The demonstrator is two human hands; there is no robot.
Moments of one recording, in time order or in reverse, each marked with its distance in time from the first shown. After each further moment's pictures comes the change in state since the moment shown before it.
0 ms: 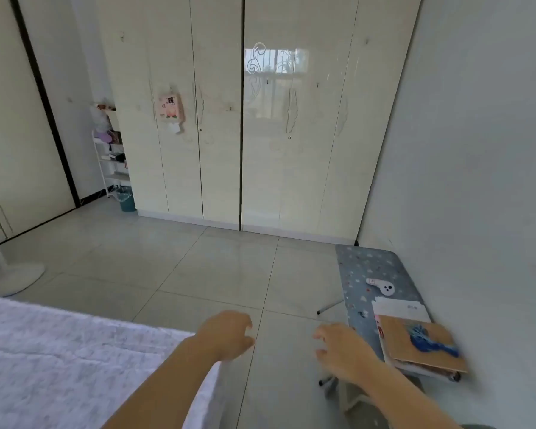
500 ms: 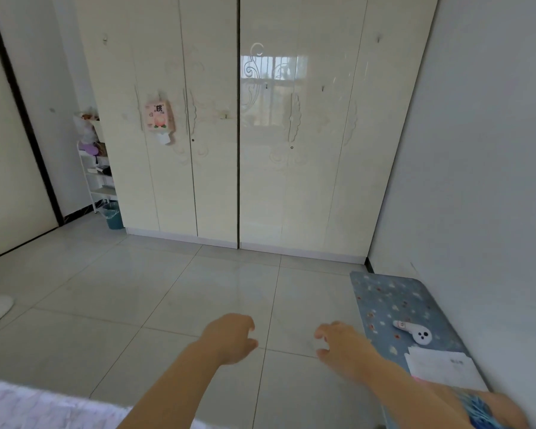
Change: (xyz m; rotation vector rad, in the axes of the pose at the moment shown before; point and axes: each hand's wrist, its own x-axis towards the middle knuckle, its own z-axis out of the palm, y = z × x) left_hand 0.237 -0.058 -0.067 0.013 0.014 0.003; right_hand 0.246 0.019 -0.047 0.010 0.001 0.000
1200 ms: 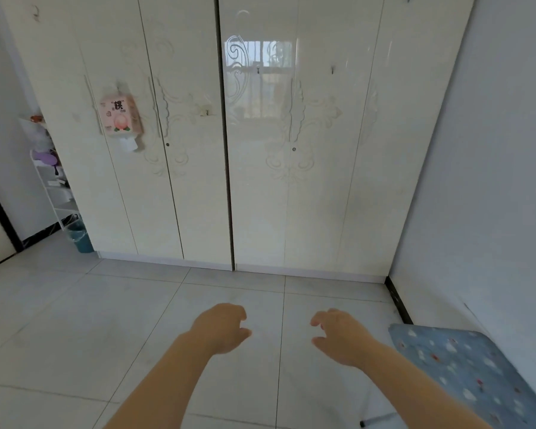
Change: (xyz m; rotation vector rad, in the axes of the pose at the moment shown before) left_hand 0.383 -0.100 -0.141 0.028 -0.014 -0.015; right_hand 0.408 0.021 -0.094 0.031 -0.021 0.033
